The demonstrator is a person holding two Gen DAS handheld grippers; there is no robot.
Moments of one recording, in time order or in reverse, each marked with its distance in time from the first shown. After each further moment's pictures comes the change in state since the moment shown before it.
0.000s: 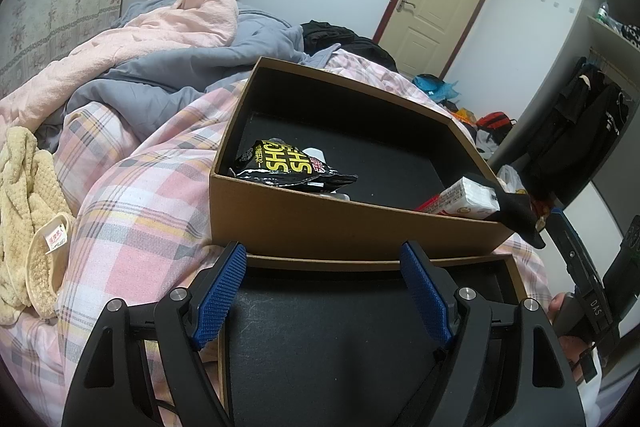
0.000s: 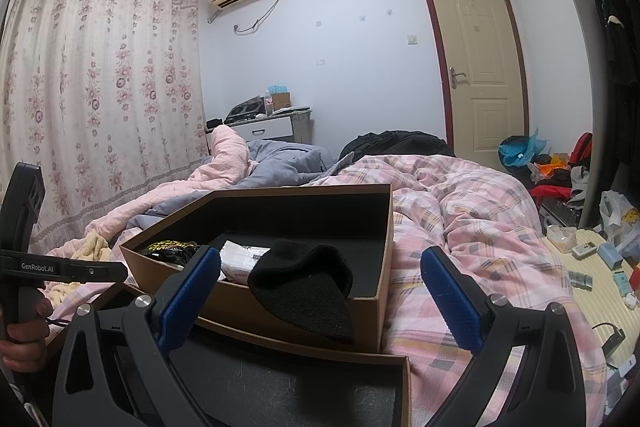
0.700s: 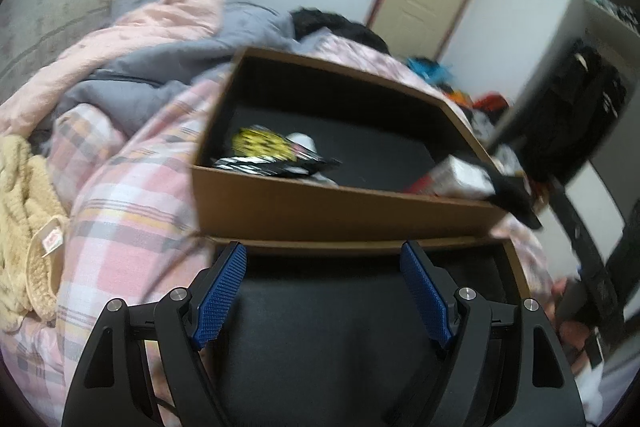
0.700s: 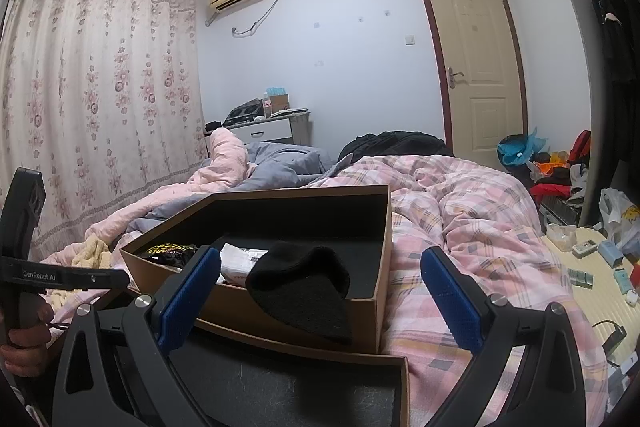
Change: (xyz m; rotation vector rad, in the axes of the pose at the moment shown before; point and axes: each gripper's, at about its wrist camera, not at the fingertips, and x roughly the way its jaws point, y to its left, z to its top) left arm 0.006 -0.017 -0.003 0.072 0.082 -0.023; right arm -0.003 -0.004 0.002 0.026 -0.013 -0.002
